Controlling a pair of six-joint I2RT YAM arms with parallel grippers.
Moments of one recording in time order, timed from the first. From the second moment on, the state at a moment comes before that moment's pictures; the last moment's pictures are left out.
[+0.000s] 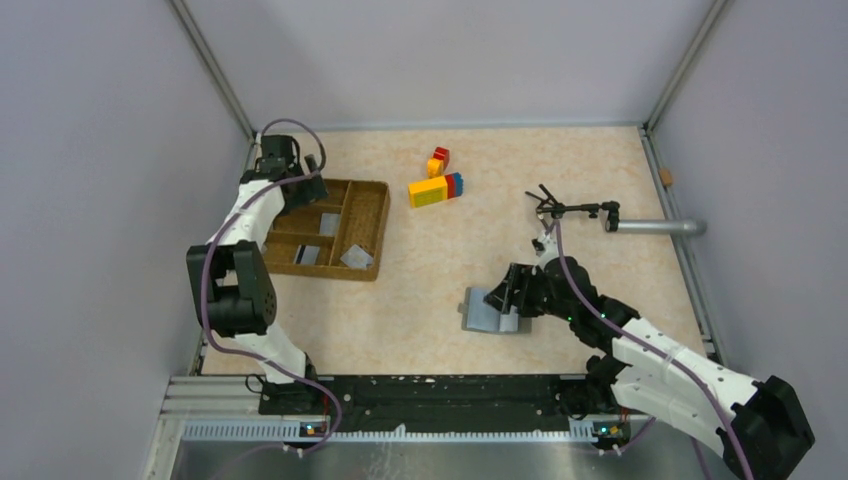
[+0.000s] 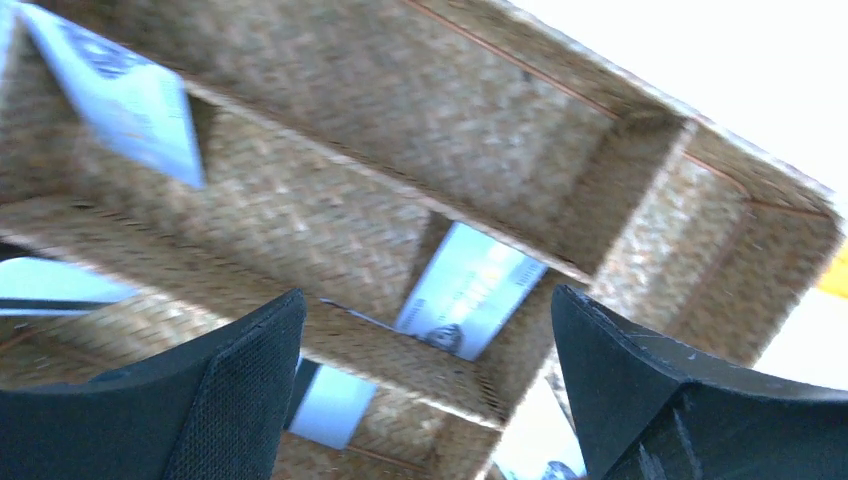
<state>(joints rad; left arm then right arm) 0.07 1.71 1.34 -0.52 -0.04 -0.32 0.68 0.80 0.39 -0.16 -0.10 0.73</state>
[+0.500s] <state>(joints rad) 0.11 1.73 1.31 -0.45 -0.42 -0.19 0.63 0.80 0.34 -0.14 -0.10 0.73</state>
